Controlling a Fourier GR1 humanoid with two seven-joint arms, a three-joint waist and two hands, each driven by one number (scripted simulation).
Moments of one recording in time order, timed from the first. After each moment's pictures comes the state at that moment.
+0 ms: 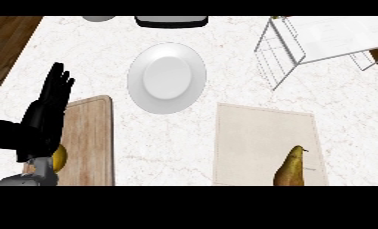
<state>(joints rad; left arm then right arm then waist) -0.04 0.24 0.00 -1.69 0.09 0.22 0.13 -0.20 -0.85 -0.23 -1.79 0.06 0.17 0.39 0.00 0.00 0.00</state>
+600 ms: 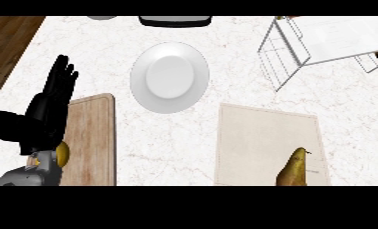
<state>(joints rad) -0.09 0.22 0.00 -1.71 0.05 0.21 0.19 -0.47 -0.77 -0.23 -1.34 0.20 0.12 0.20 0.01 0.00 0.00</state>
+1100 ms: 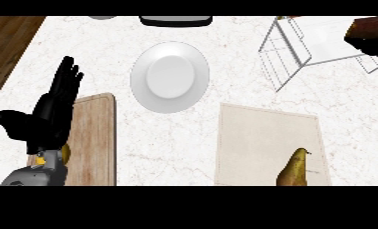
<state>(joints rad) -0.09 0.19 0.00 -1.69 0.03 0.20 0.17 -0.69 -0.65 -0.20 -0.95 0.33 -0.03 -0.02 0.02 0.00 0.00</state>
